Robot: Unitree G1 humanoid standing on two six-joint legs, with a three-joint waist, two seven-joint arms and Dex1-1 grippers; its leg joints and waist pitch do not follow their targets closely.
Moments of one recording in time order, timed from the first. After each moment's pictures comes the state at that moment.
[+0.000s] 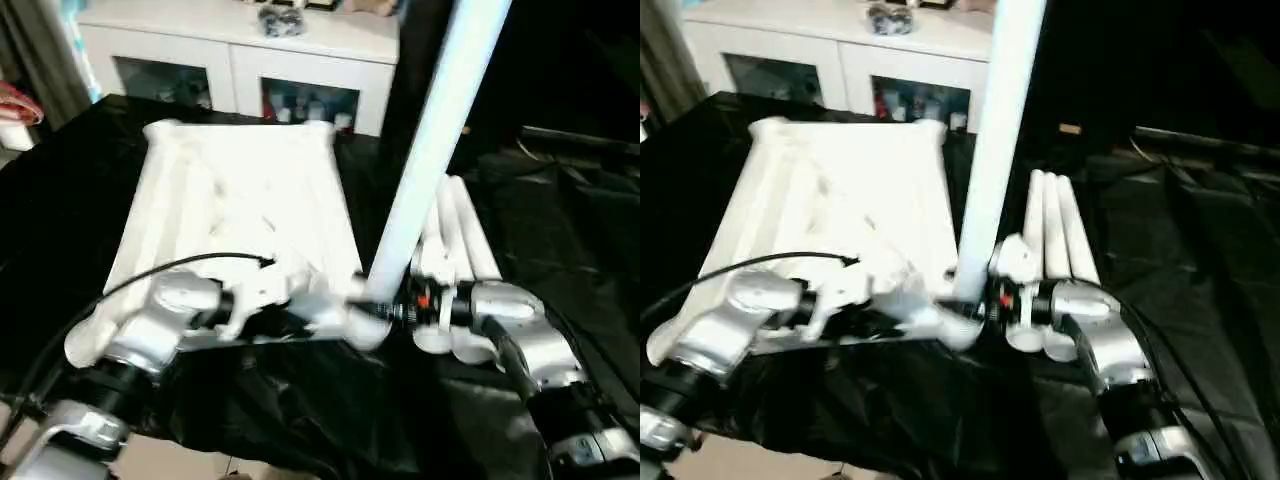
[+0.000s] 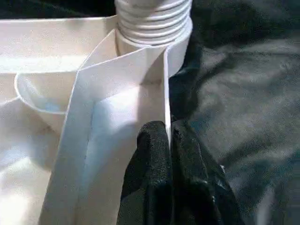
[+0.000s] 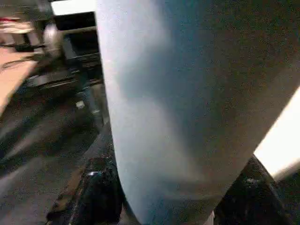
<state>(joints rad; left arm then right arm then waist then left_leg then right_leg) -0.48 0.48 -0.33 0.41 0.00 0.07 -1.28 -0.38 -0.34 0.18 0.38 0.22 0.06 1.19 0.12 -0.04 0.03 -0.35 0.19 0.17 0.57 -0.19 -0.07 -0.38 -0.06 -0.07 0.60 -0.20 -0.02</state>
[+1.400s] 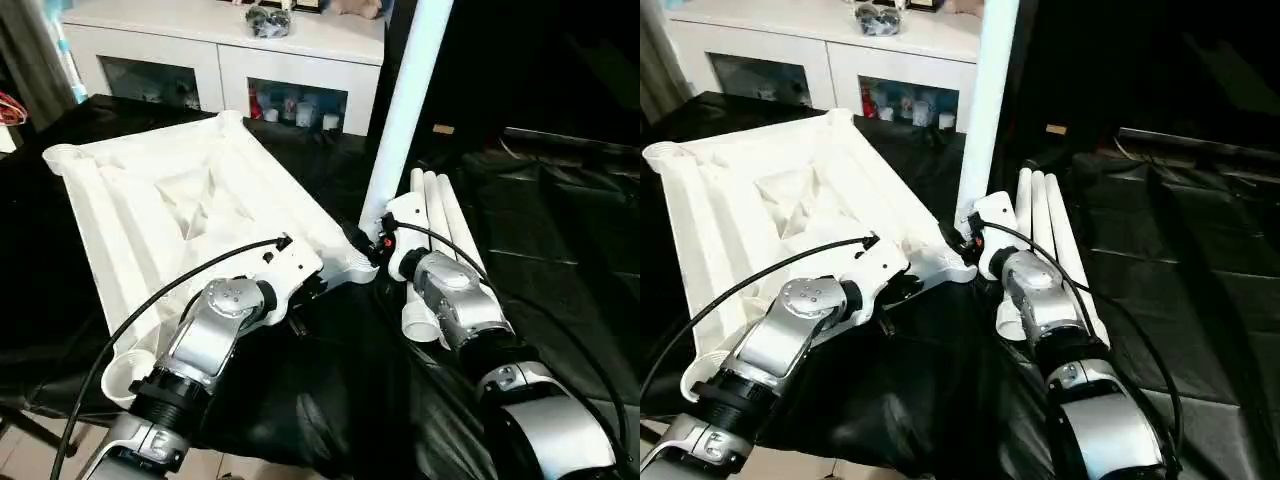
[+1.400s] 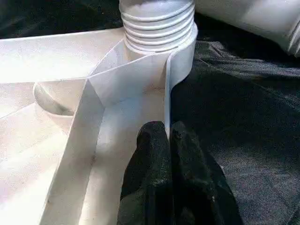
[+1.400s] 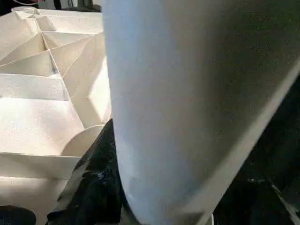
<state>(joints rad) -0.44 0.21 -0.27 0.30 0.15 0.37 -0.69 -0.70 -0.08 0.05 0.94 0.11 -0.09 0.50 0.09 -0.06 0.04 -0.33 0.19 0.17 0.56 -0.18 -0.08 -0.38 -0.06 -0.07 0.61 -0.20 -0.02</state>
